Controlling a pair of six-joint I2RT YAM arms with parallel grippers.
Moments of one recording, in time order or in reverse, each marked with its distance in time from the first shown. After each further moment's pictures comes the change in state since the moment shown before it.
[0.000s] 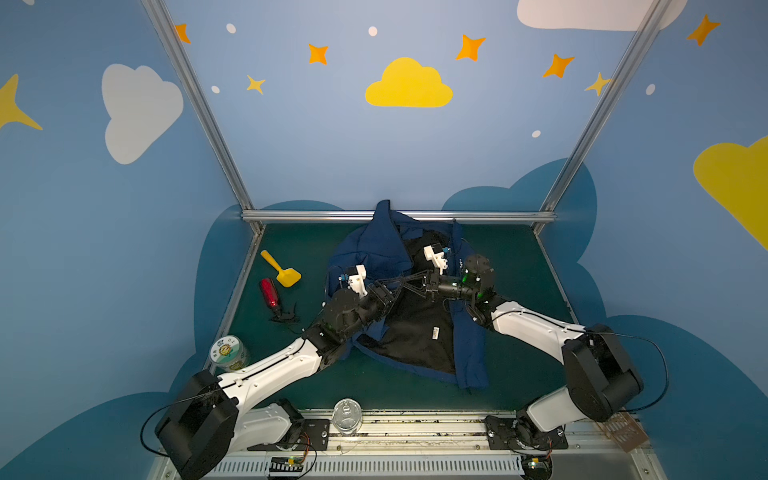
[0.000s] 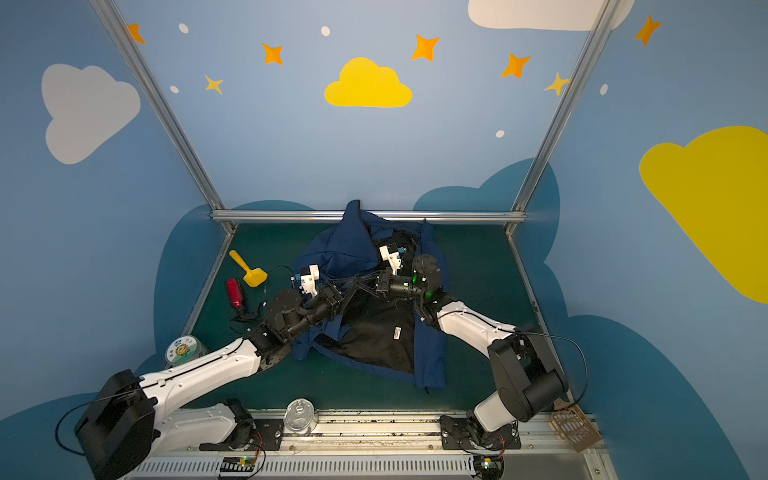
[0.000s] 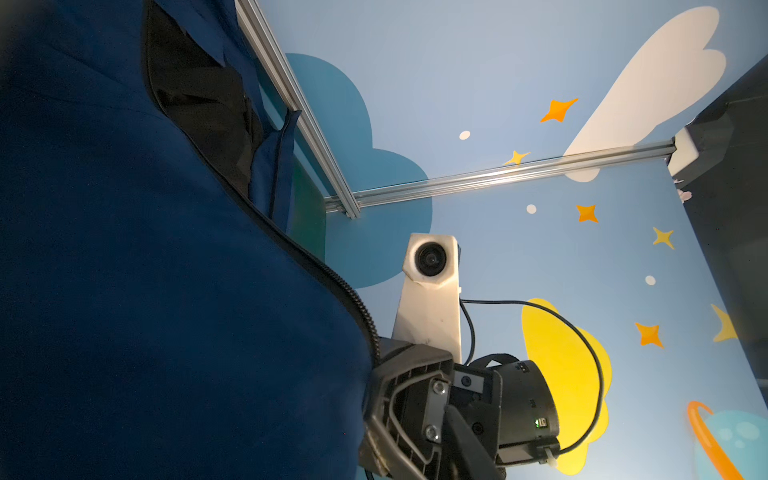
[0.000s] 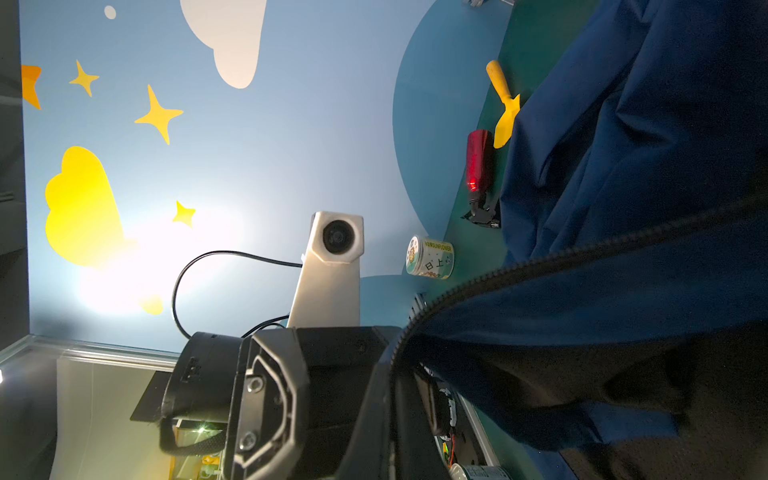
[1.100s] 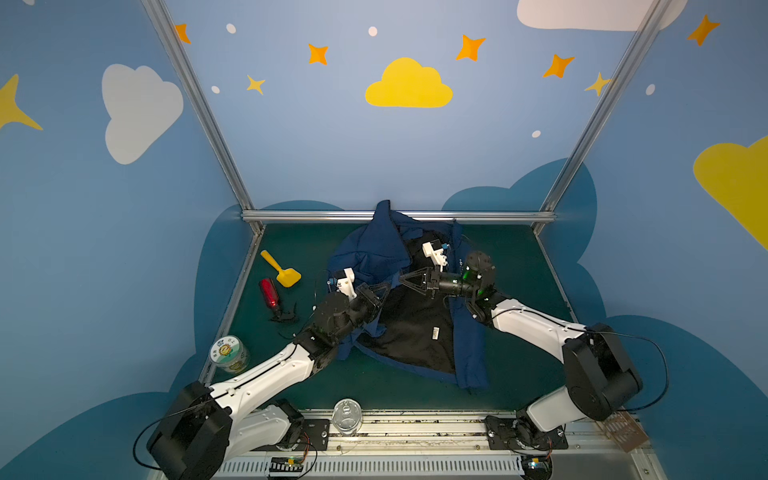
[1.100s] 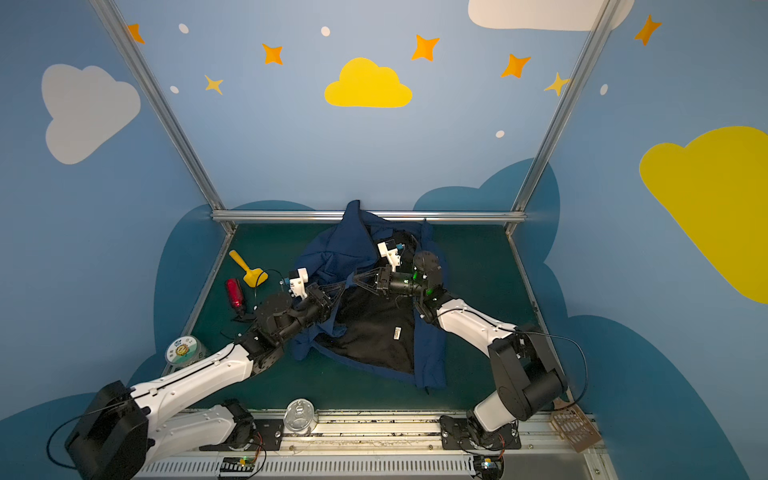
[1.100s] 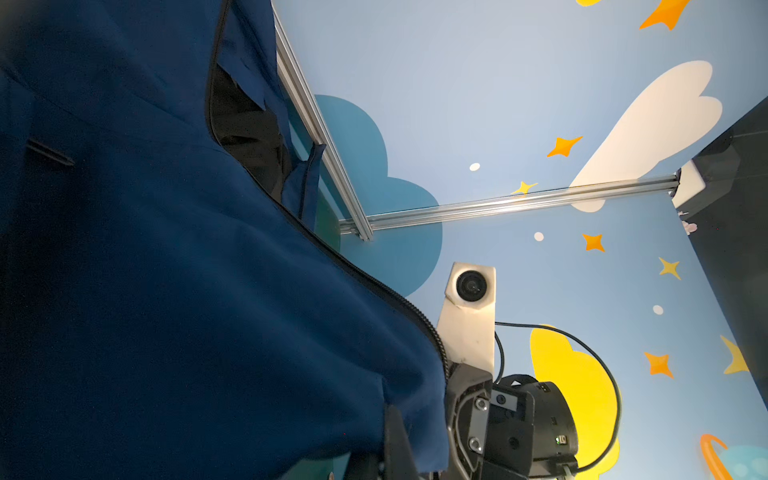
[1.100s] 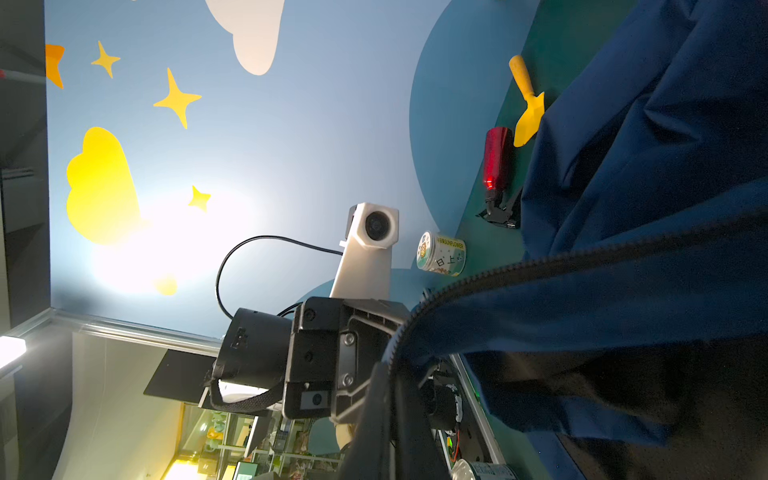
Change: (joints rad) left arm 0.055 -0.065 -0.063 -0.025 -0.002 0.005; right arm -0.003 0.014 0.032 0.027 -0.047 0.004
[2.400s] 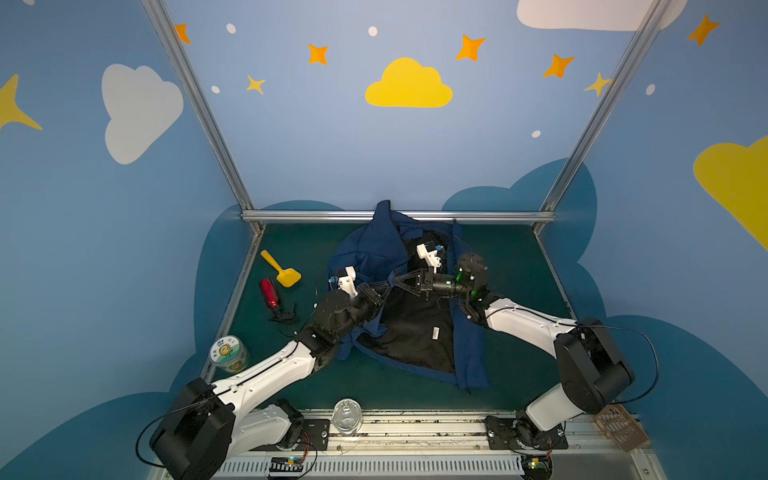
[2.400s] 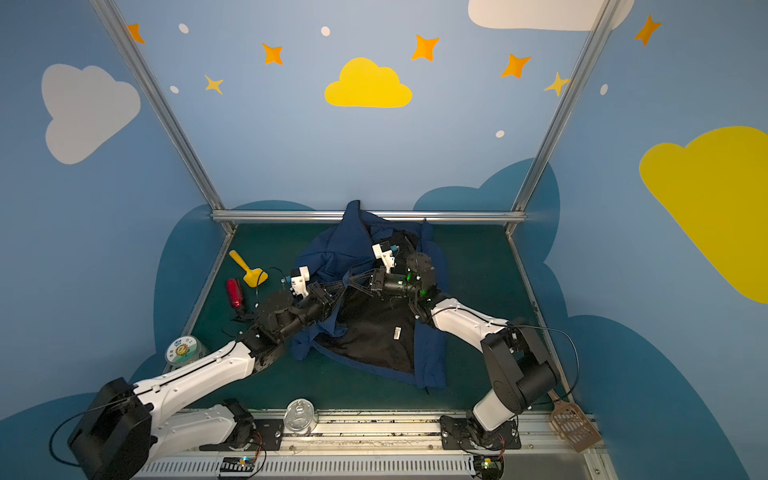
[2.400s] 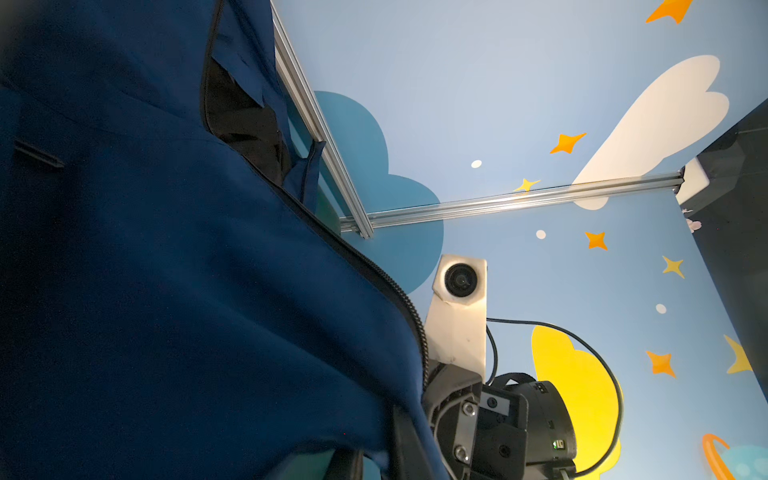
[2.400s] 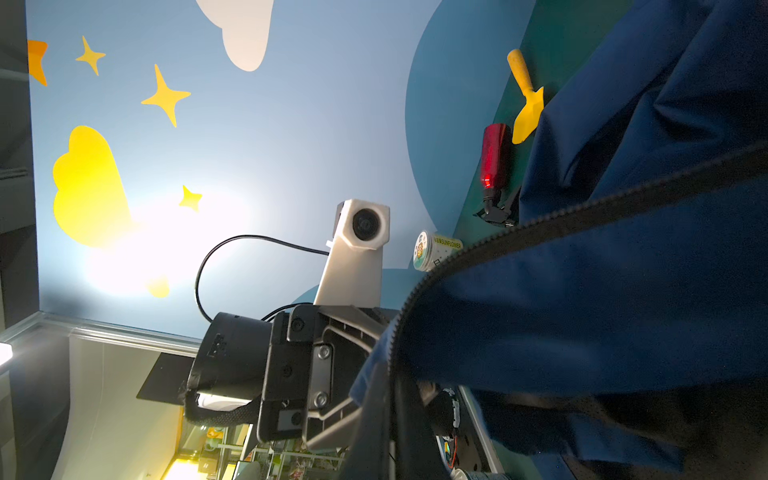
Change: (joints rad) left arm 0.007 0.021 0.016 0.003 0.016 -0.001; right arm 0.034 0.040 0.012 0.015 0.032 -0.002
